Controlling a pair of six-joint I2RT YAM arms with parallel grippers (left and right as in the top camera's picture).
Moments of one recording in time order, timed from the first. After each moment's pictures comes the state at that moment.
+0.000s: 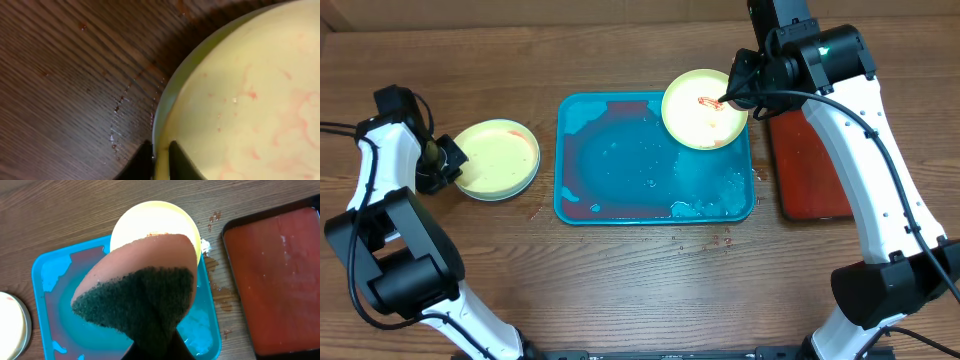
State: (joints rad) left arm 0.43 2.00 1.49 -0.92 -0.04 -0.30; right arm 0.31 1.86 2.05 -1.29 0.06 0.54
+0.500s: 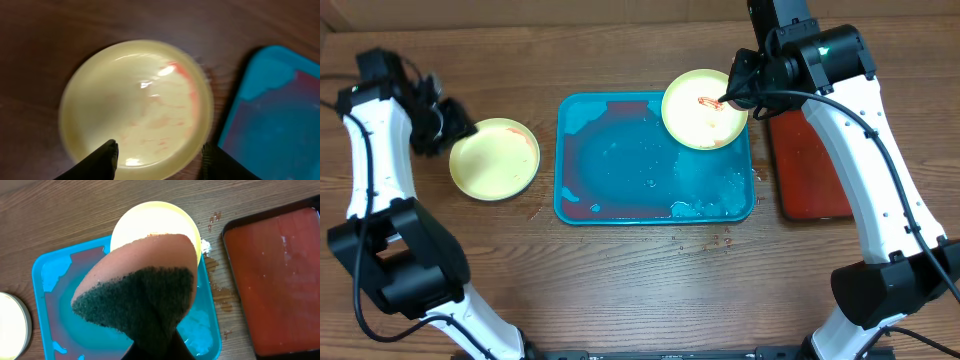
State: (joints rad) left arm 0.37 1.98 1.75 -1.06 0.25 -0.06; right arm 0.31 1.86 2.05 -1.28 0.07 0.54
